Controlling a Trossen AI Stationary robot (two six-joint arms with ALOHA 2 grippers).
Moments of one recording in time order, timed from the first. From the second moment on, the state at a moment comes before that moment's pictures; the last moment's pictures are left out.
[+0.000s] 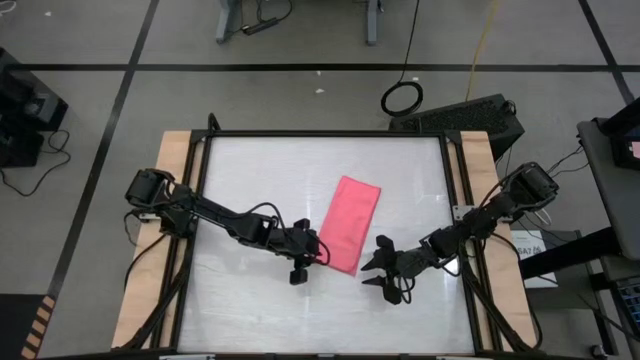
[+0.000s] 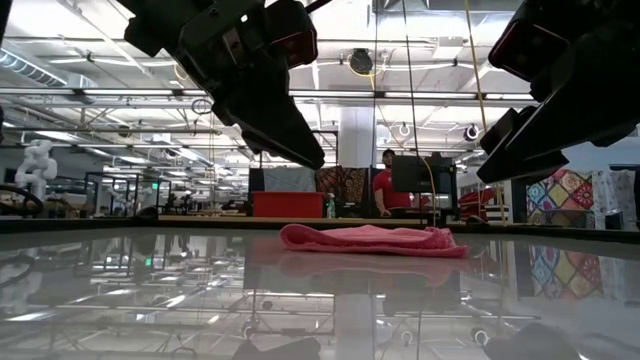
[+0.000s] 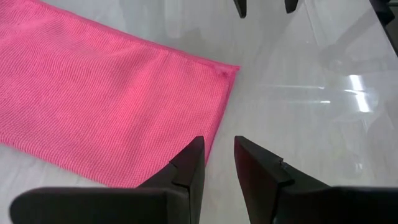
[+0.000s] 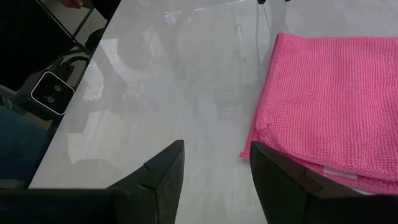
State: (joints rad) left arm -0.24 1.72 0.96 0.02 -0.03 -0.25; right arm 0.52 1.49 0.50 0.41 0.23 0.53
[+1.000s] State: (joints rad) left arm -0.24 1.72 0.96 0.02 -0.03 -0.25; right arm 0.52 1.49 0.50 0.41 0.23 0.51
